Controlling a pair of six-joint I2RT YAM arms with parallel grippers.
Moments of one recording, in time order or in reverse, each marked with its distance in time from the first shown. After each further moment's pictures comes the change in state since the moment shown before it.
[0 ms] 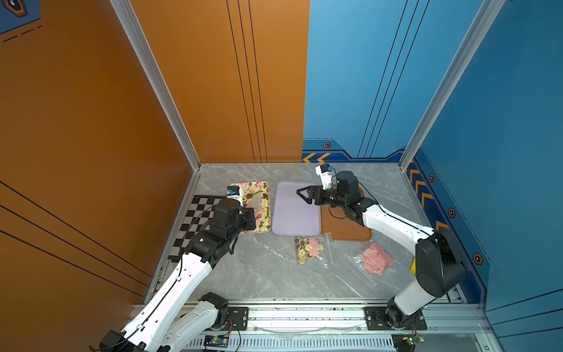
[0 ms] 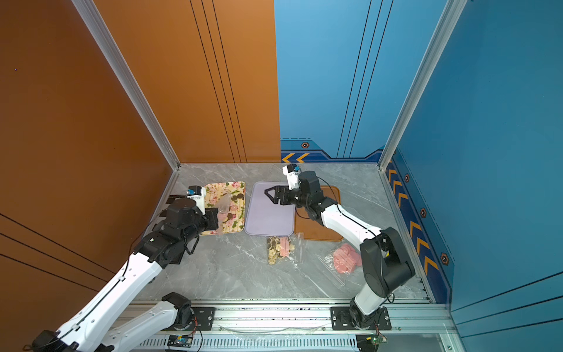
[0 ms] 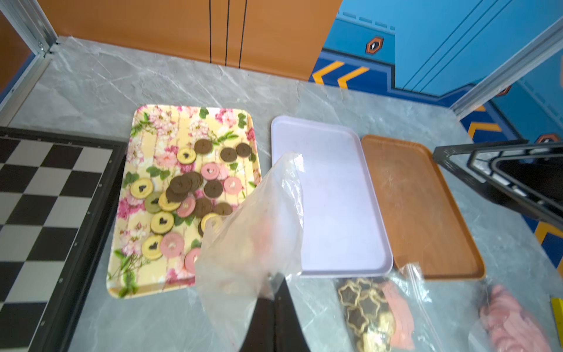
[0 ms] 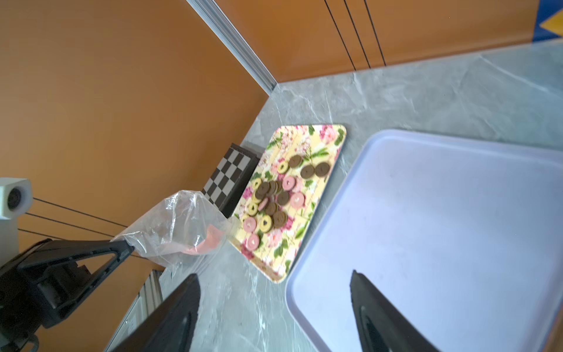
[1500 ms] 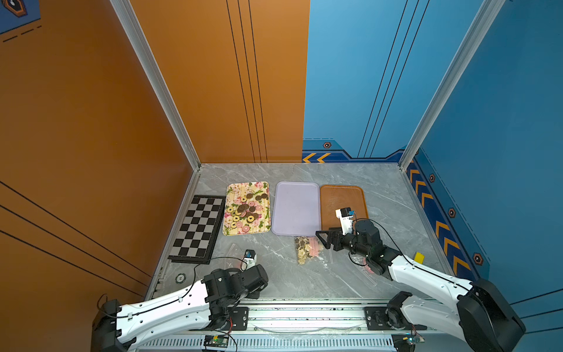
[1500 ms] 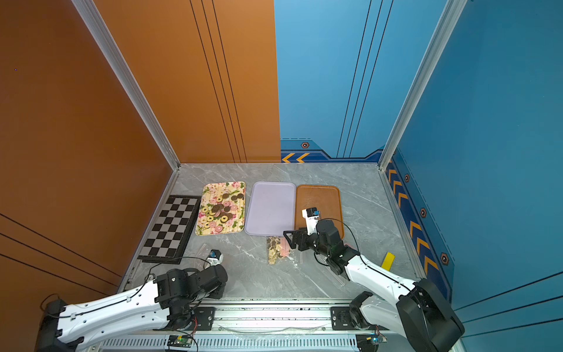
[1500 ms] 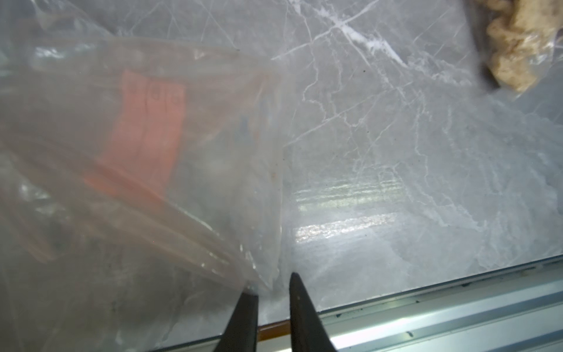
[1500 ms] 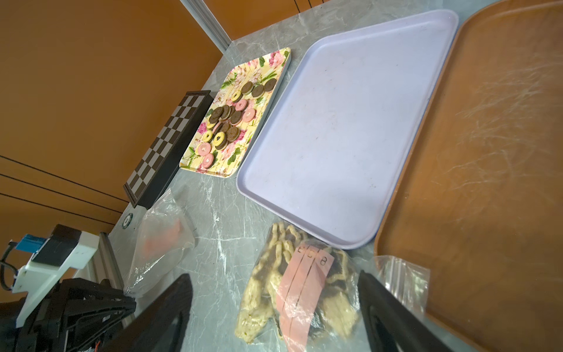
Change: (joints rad) left arm -0.685 -0.178 -0.426 -0.378 -0.134 -0.556; right arm 0.077 -0.440 -0.643 0.179 0.233 0.002
